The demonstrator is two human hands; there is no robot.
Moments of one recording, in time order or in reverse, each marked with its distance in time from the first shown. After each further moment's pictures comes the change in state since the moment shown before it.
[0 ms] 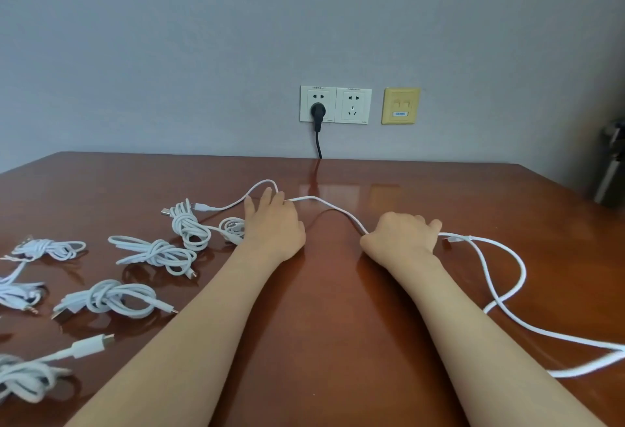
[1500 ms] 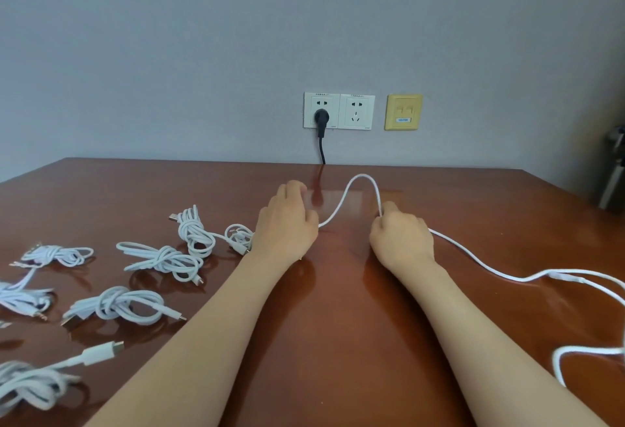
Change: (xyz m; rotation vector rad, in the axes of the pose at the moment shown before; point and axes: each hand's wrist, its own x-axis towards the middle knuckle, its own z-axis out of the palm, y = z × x) left_hand -0.008 0.010 -0.009 -0.460 0.261 0.012; right_hand 0.004 0.002 0.005 0.247 0.221 -0.154
